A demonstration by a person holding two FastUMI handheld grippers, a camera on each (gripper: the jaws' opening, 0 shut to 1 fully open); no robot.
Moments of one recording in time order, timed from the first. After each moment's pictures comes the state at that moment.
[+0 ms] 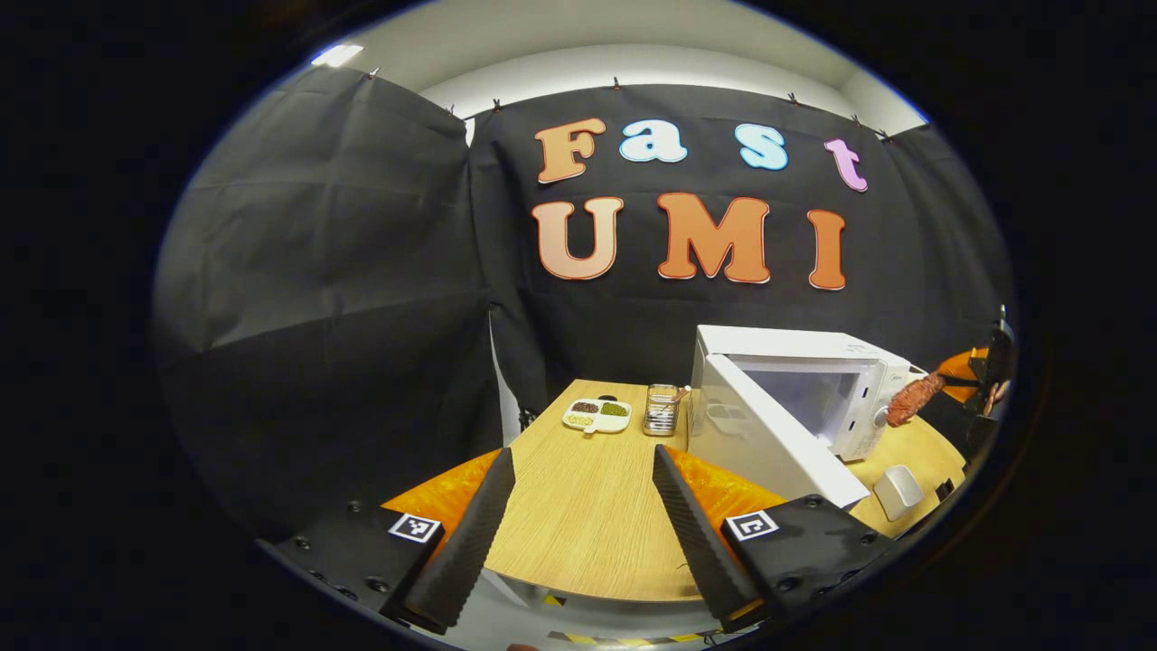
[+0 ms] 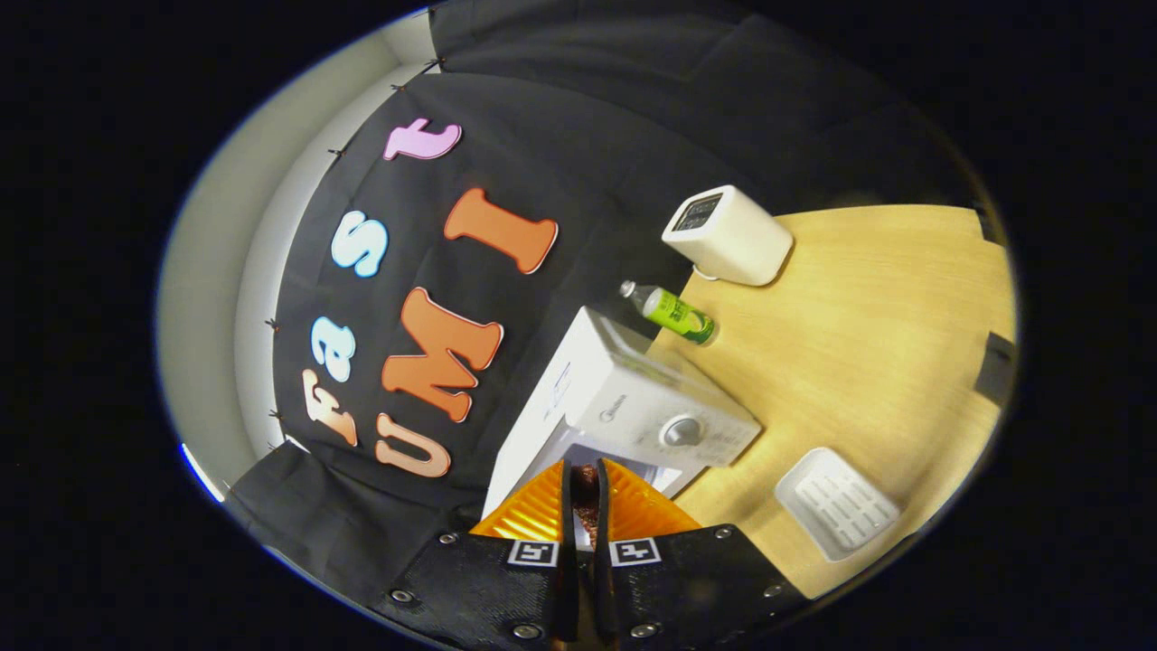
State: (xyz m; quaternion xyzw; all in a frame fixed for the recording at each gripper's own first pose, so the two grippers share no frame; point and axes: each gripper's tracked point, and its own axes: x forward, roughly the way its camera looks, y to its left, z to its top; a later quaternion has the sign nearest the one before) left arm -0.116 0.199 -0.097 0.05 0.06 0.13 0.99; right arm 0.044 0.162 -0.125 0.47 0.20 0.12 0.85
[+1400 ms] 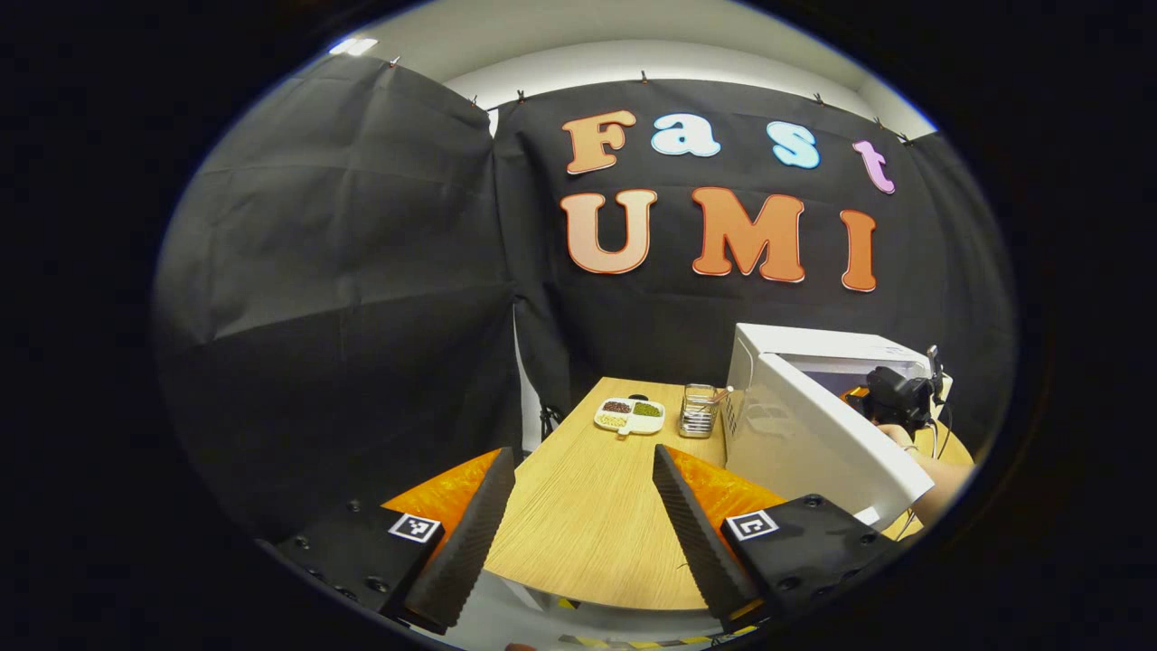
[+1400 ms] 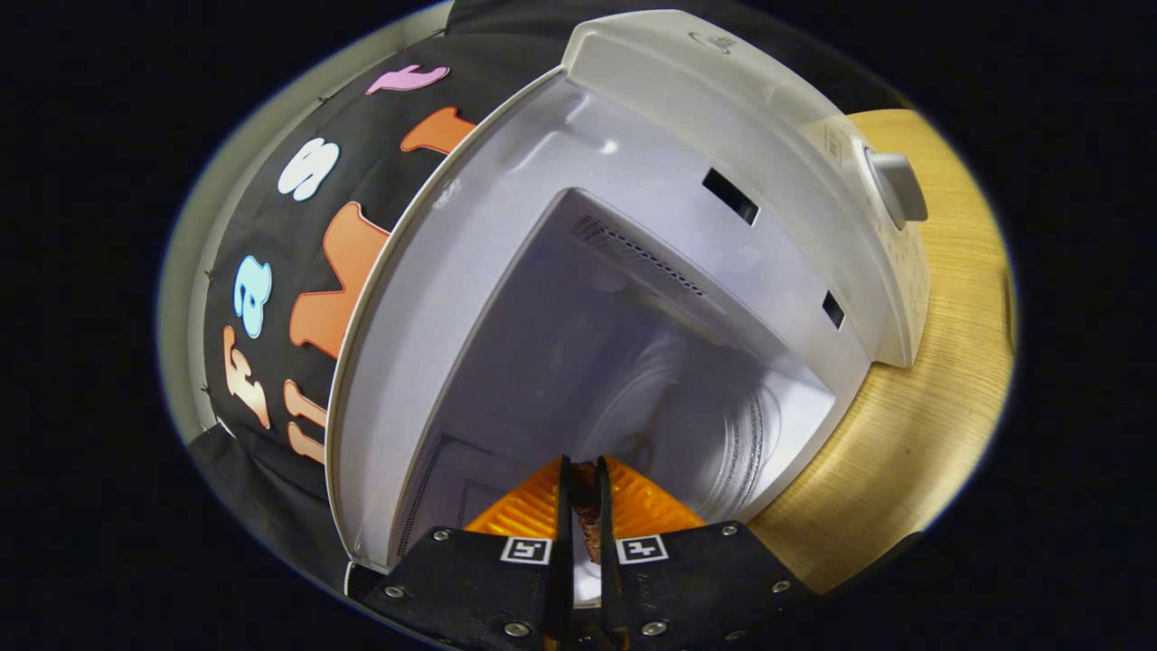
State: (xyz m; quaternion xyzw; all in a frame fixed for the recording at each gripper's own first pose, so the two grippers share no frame) left arm -0.097 0.266 -0.103 0.04 0.06 0.16 0.98; right arm 0.192 0.352 -0.267 0.45 0.19 0.04 0.87
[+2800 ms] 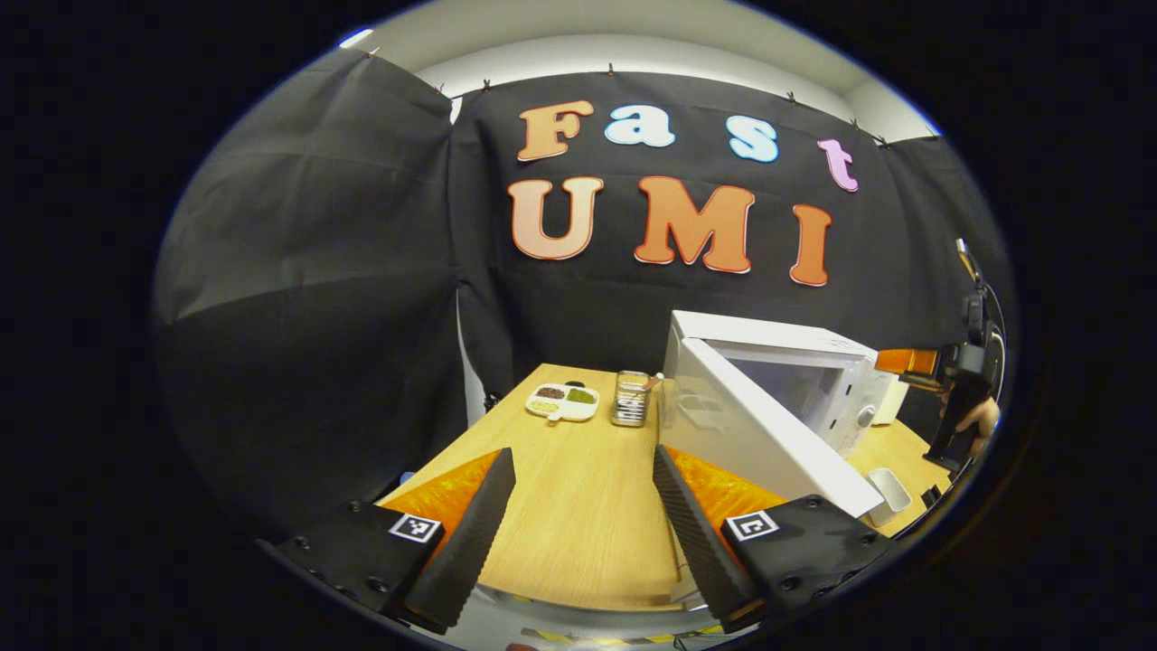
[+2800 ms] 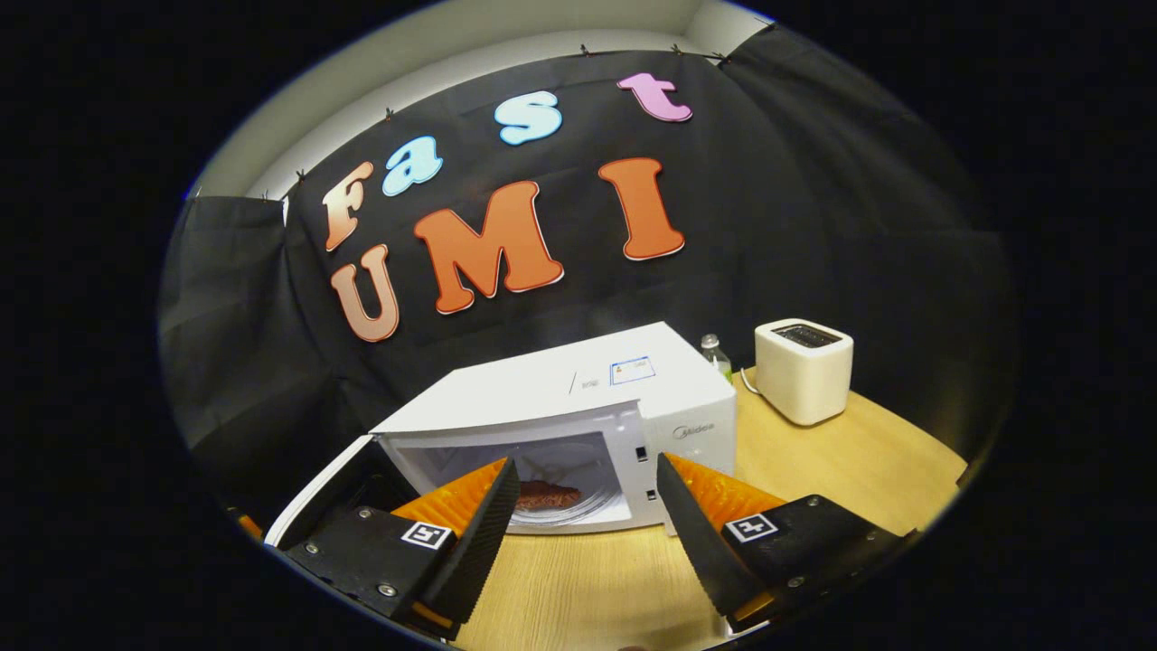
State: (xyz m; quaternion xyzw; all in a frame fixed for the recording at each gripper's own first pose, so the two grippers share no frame) left arm -0.071 0.171 -0.135 0.02 0.08 0.07 0.99; right arm 0.065 0.198 -0.126 0.09 0.10 0.13 0.98
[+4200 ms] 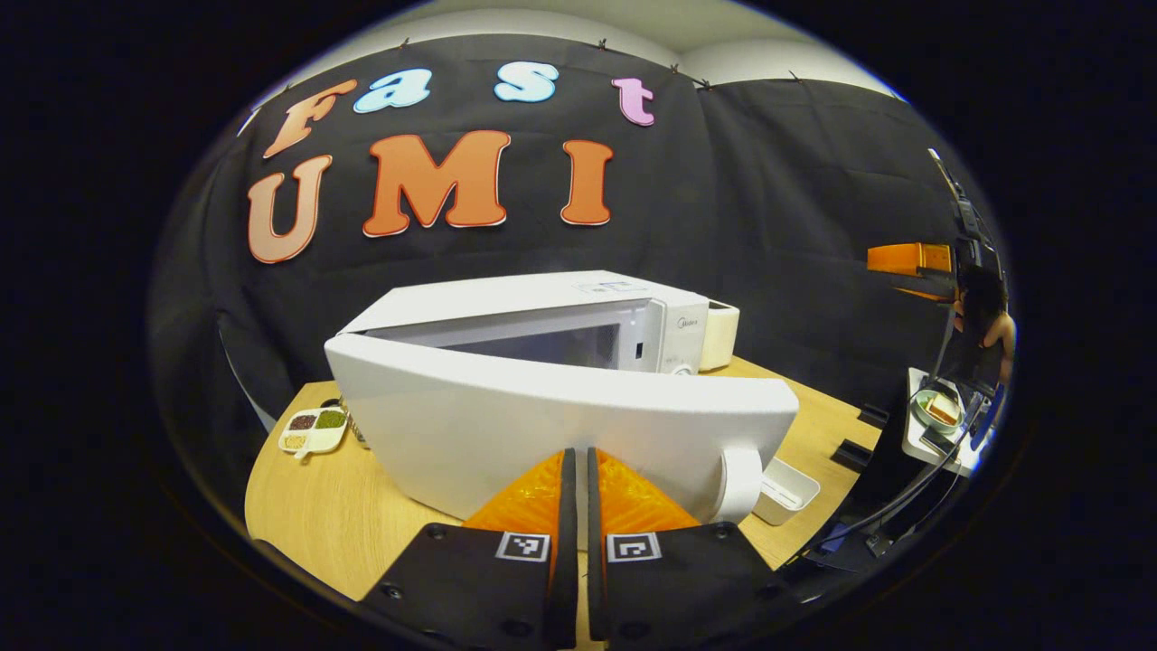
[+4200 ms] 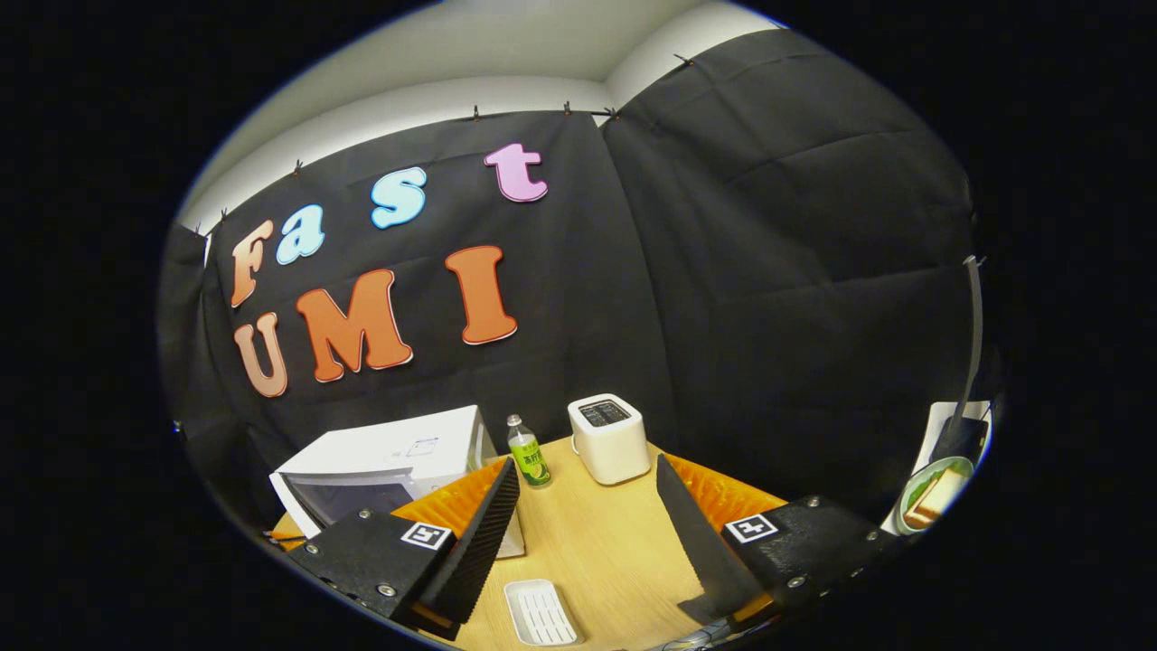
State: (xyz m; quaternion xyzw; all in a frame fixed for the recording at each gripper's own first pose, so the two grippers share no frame) left arm 0.049 -0.092 -0.181 0.10 0.13 -0.22 0.96; right arm 0.015 -0.035 -0.065 0.09 0.04 -0.06 0.99
